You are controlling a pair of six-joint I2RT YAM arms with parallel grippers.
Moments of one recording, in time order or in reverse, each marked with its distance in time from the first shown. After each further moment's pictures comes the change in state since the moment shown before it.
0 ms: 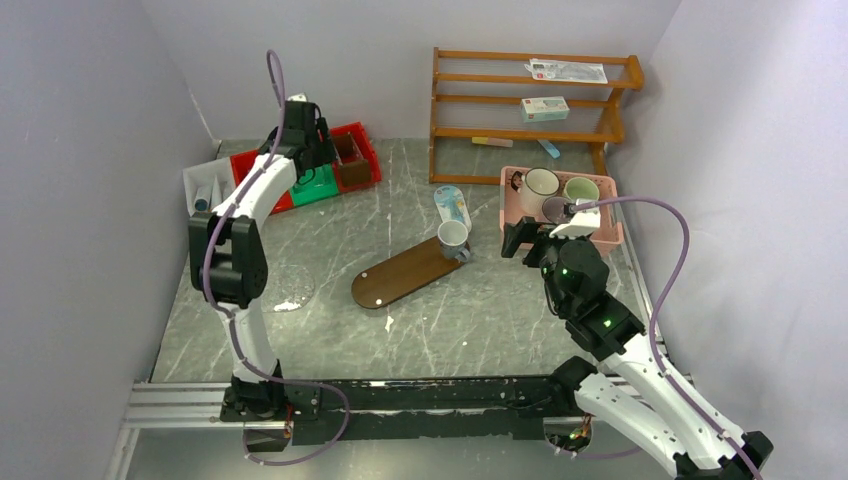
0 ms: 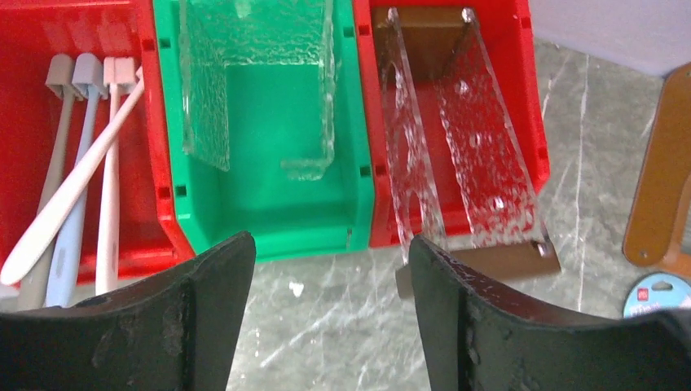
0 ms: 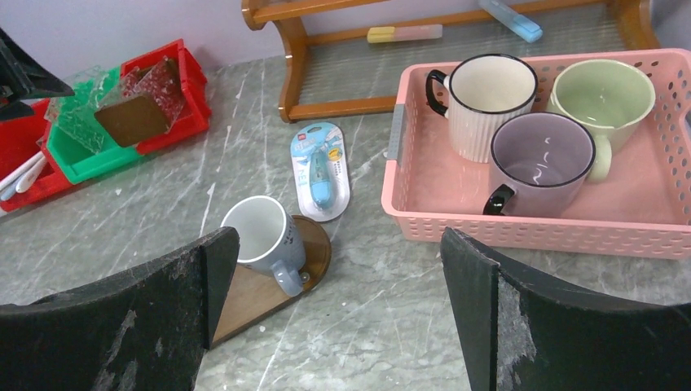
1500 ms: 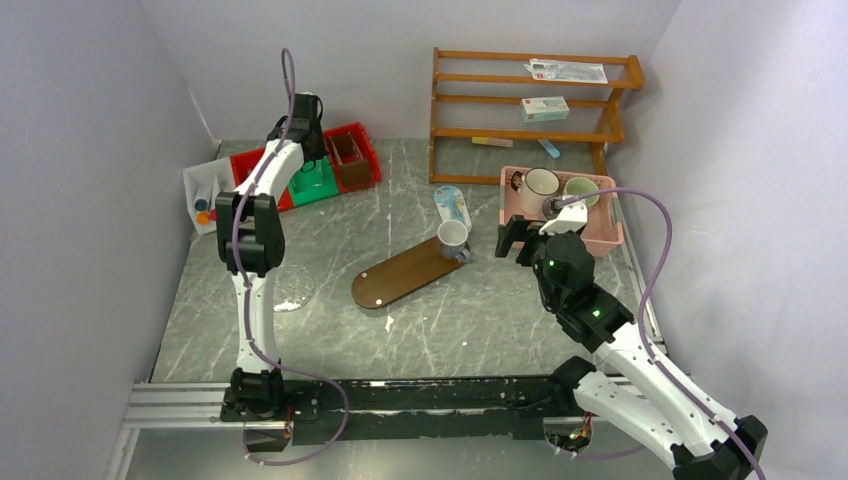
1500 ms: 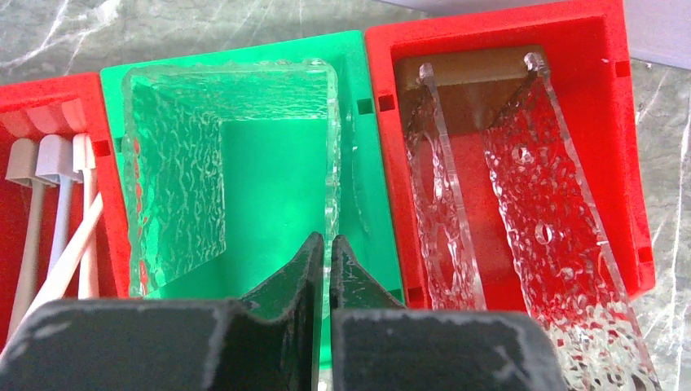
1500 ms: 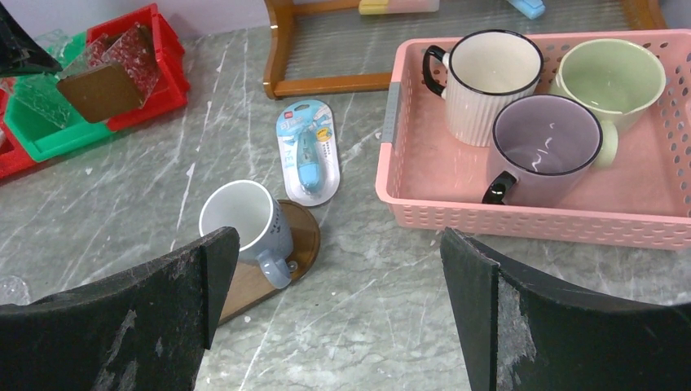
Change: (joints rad) left arm 0.051 0.381 0.410 -0.100 0.031 0.116; right arm 0.000 0.081 -0.001 0.007 0.000 -0.005
